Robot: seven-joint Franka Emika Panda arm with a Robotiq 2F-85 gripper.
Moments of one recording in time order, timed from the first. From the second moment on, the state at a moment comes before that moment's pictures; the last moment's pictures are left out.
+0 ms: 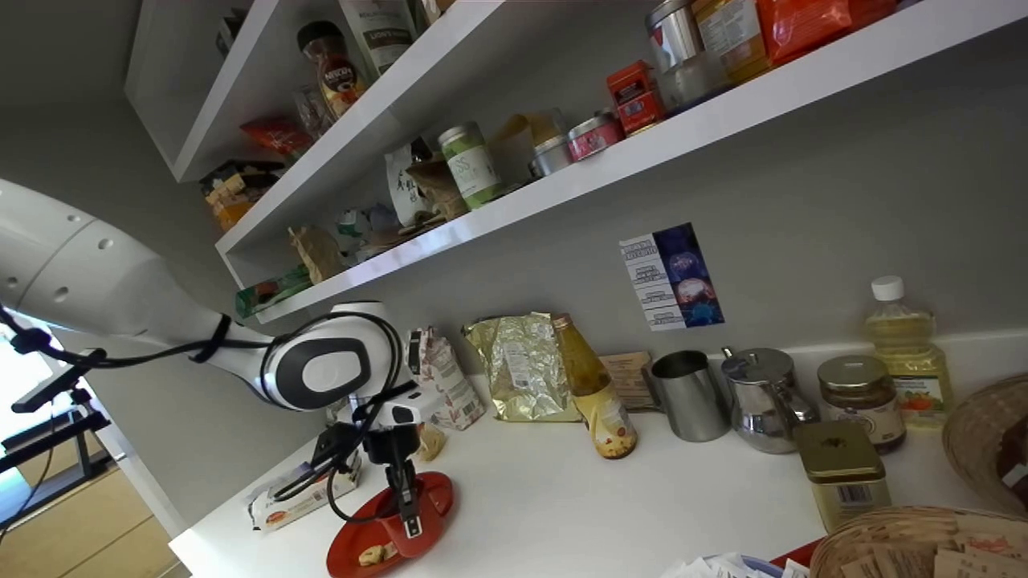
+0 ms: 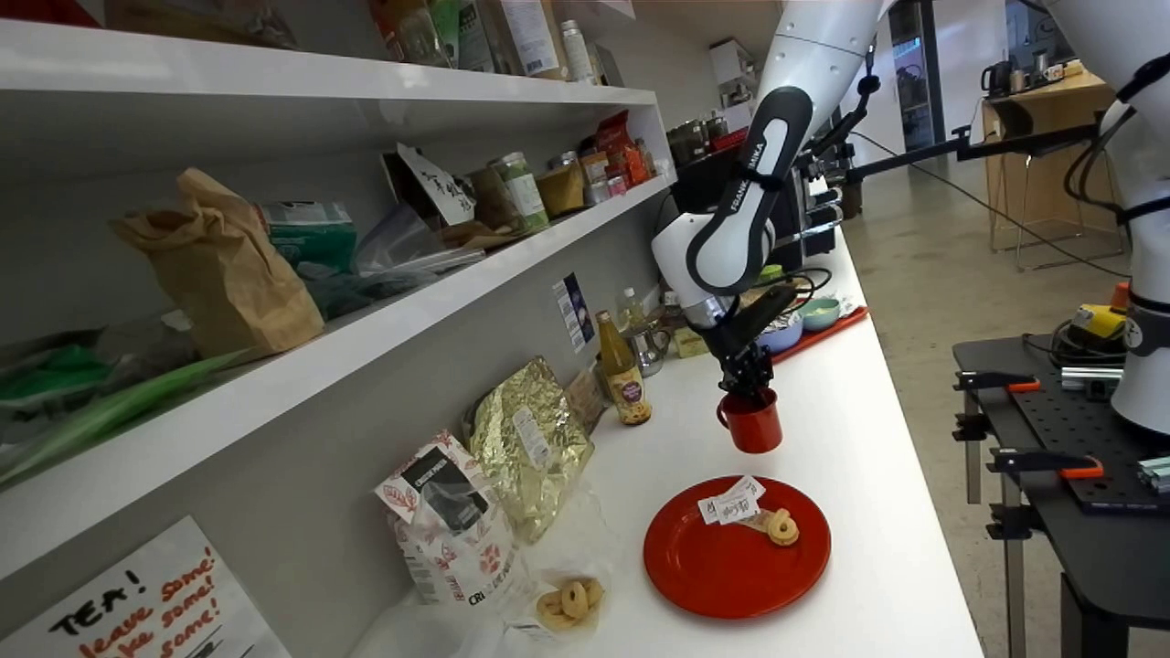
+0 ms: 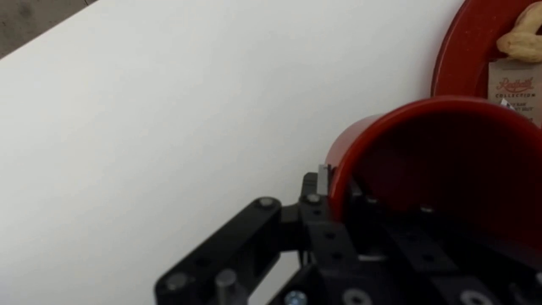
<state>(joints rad) 0.02 0.39 -0.06 -2.15 0.04 2.30 0.39</state>
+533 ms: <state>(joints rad) 0.03 0.45 -0.06 -2.15 0.04 2.30 0.39</state>
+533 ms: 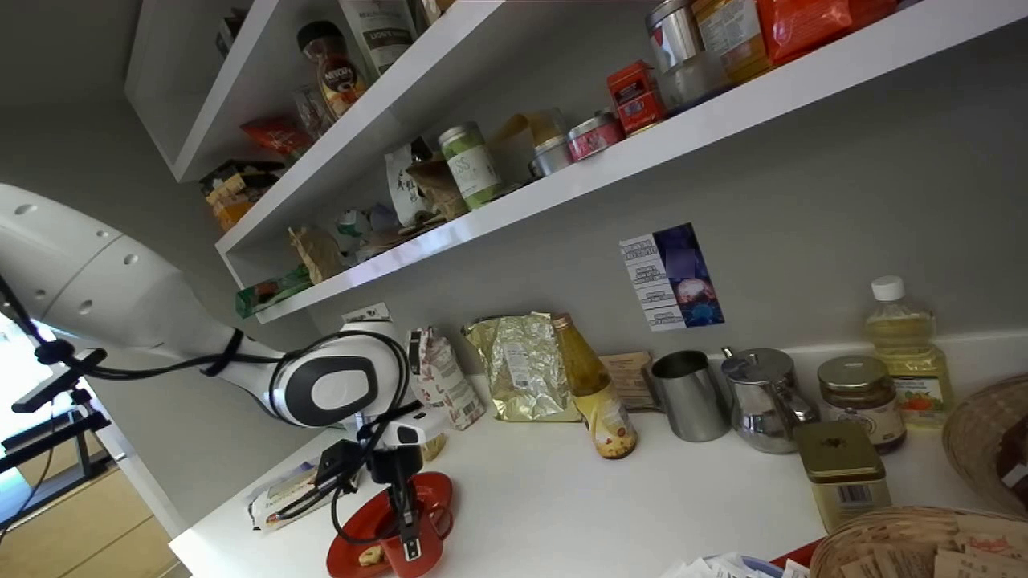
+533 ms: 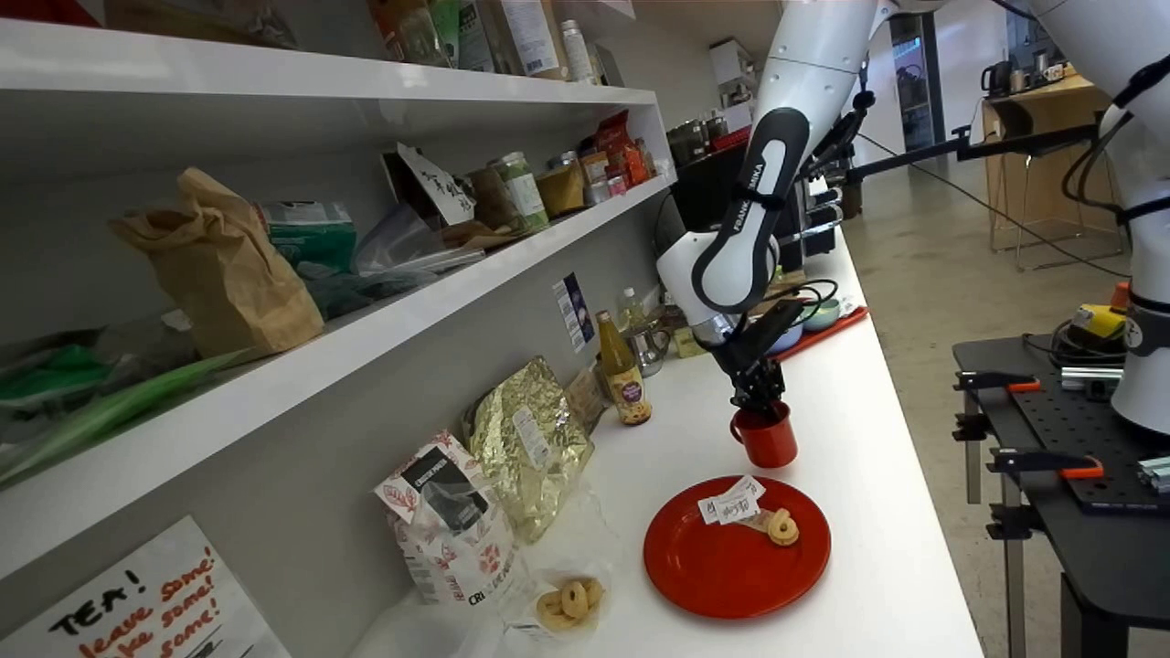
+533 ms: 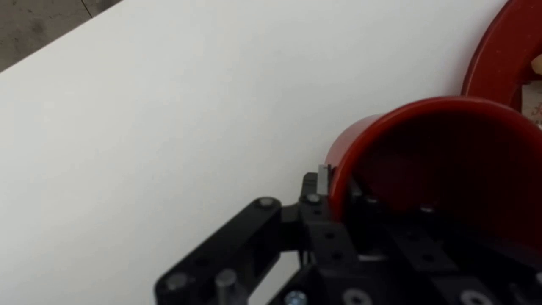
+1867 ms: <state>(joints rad) 0.03 0.50 -0.05 -2.16 0.04 2.30 0.39</state>
